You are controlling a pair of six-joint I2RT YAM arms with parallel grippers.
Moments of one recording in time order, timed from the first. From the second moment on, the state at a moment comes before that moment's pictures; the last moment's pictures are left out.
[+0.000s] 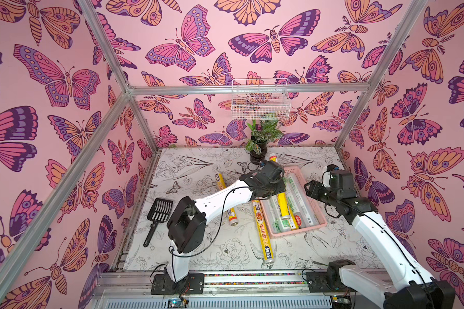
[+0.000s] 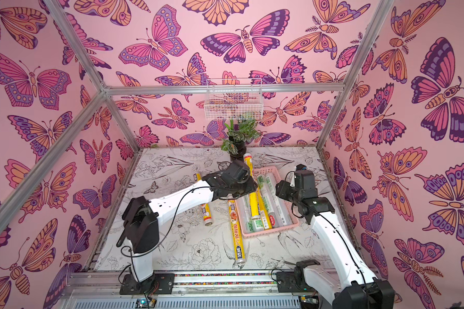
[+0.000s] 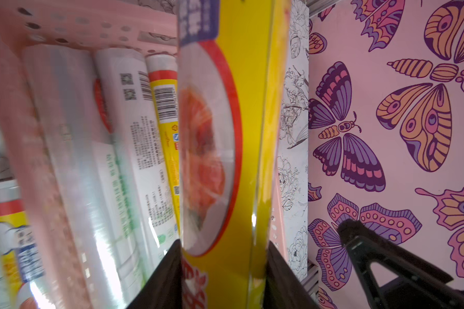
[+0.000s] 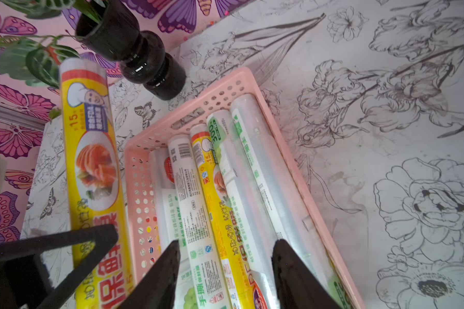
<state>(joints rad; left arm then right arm) -0.90 1.96 1.69 -0.48 0.05 -1.05 0.20 1.05 0.88 -0.56 -0.11 0.47</state>
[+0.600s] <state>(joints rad) -0.93 2.24 1.99 -0.45 0.08 -1.15 0.15 1.11 0.89 -0.66 -0.06 0.40</state>
